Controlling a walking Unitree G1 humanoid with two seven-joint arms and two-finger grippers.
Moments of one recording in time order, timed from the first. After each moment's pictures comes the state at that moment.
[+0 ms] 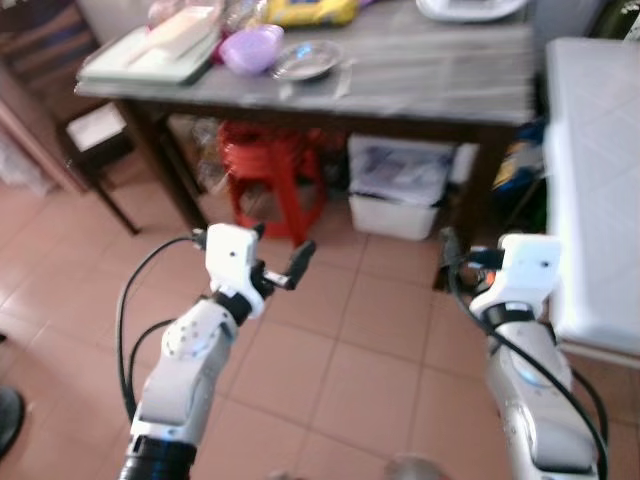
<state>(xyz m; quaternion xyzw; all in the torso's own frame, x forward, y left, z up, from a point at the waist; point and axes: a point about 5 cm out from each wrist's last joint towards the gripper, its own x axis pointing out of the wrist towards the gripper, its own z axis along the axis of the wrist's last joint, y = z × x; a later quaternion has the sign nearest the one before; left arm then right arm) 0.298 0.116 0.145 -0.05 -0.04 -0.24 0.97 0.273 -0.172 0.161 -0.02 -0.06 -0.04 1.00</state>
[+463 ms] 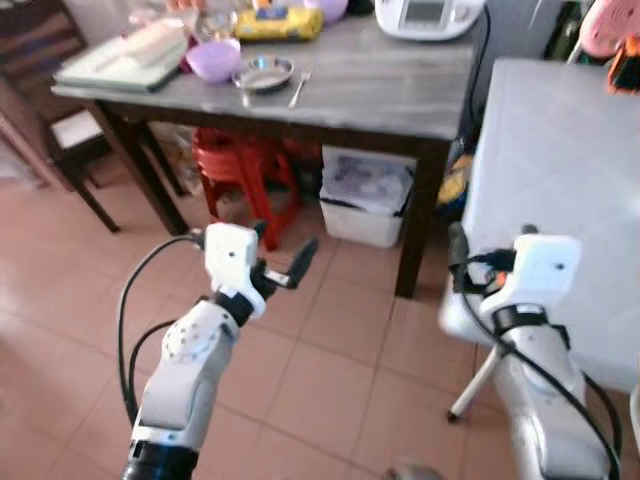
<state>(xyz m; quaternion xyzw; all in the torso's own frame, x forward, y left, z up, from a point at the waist) 0.294 0.117 0.146 -0.07 -0.05 -0.23 0.97 0.263 -0.169 0.175 -0.03 -0.09 -0.03 0.99</state>
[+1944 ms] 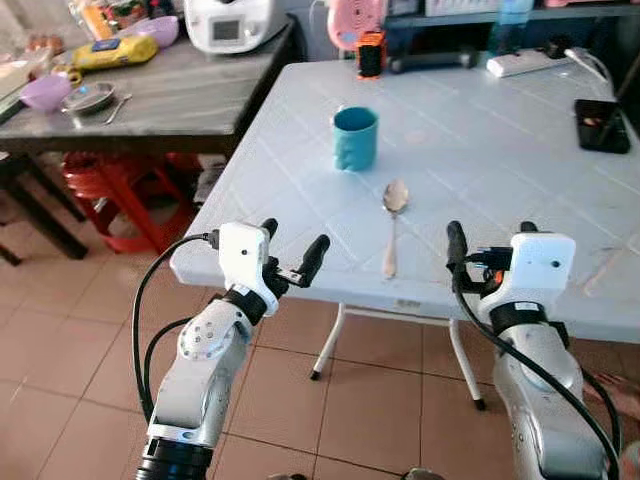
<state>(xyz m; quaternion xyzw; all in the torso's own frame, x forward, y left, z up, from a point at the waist) 0.293 0.099 0.145 -0.08 -0.04 -0.25 0.97 0.264 -0.171 0.168 -0.04 -0.08 -0.03 1.00</state>
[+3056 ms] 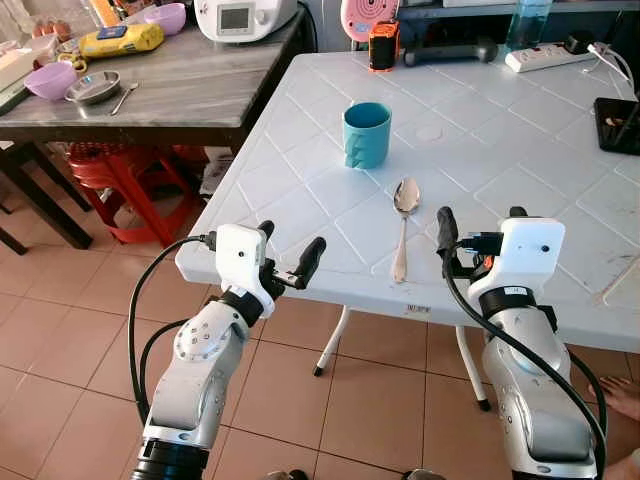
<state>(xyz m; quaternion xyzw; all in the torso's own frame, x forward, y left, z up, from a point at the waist) 0.292 0.103 0.143 -0.07 -0.04 -0.24 0.97 0.276 -0.162 0.176 -0.04 -0.09 -0.02 0.99</state>
